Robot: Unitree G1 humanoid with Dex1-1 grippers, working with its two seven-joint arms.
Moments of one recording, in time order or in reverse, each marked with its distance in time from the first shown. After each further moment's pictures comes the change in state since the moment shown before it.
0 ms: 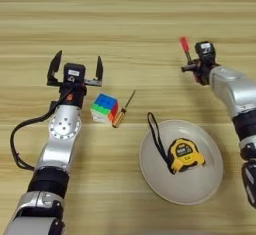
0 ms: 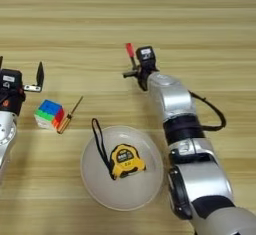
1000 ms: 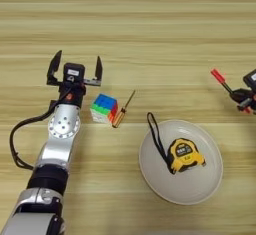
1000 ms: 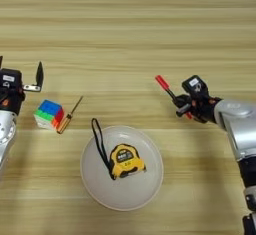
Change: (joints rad) left arm -0.022 0.012 0.003 0.058 -0.001 -0.032 -0.001; right arm 0.327 -0.413 0.060 -0.158 0.018 -0.111 0.492
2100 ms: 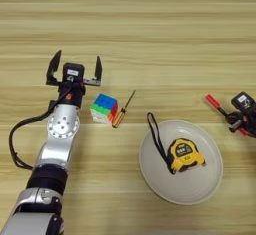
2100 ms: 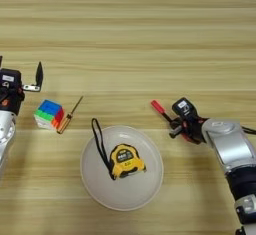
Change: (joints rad) left arm -0.001 0.004 0.001 0.001 -0.005 -0.003 -0.008; right arm 0.043 0.057 0.106 0.076 -0.081 0.004 -0.074
